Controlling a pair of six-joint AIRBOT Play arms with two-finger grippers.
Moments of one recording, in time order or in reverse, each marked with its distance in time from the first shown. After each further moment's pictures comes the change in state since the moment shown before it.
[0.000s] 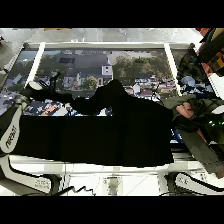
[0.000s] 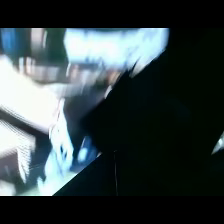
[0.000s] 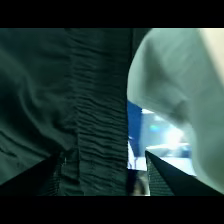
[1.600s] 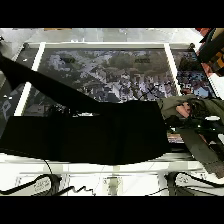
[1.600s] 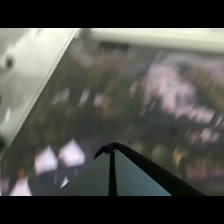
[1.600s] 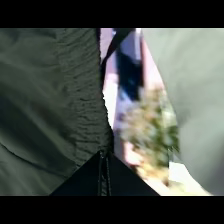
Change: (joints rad) left arm 0.263 0.330 0.240 0.647 0.270 -0.439; right arm -0.007 -0.031 -0.134 0.378 -0.181 -0.409
